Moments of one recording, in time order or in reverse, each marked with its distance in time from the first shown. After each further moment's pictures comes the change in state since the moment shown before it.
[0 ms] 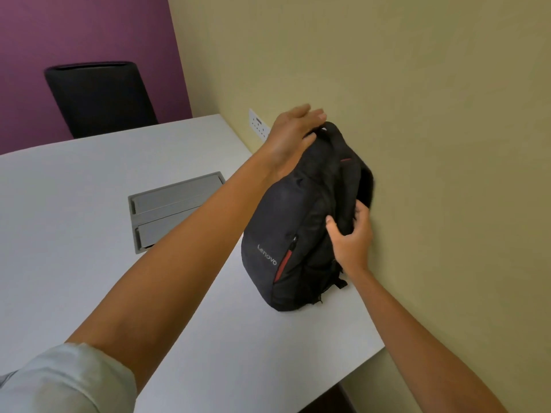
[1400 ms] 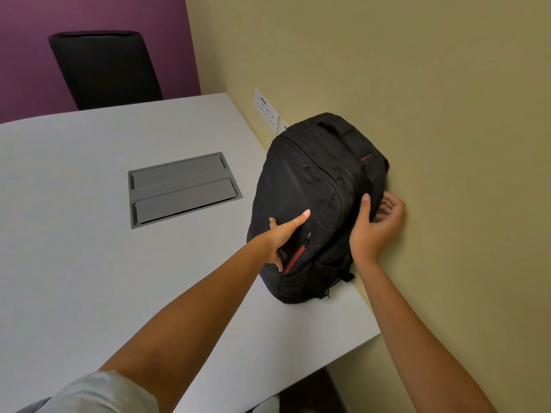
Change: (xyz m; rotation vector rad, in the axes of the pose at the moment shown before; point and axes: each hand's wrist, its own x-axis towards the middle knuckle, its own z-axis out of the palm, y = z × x) left_hand -0.048 -0.202 -0.024 0.181 0.205 -0.835; right_hand 0.024 0.016 -0.030 0.053 0.402 -0.066
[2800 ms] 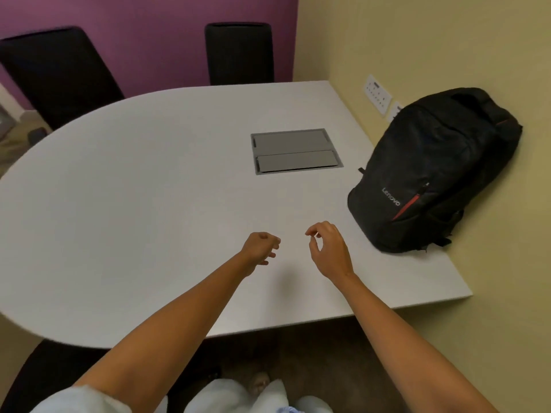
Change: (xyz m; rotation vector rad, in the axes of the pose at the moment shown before) left_hand -0.202 -0.271 -0.242 0.061 0.402 0.227; right_hand -0.359 -0.092 -0.009 -0.297 -1.073 -0.357
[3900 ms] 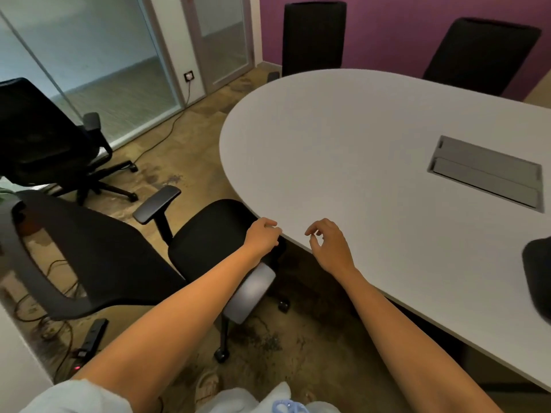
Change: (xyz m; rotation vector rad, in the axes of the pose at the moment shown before) left_hand -0.284 -0.204 -0.122 -0.363 0.718 -0.187; right_hand -0.173 -0.222 0.115 0.210 -0.620 -0.432
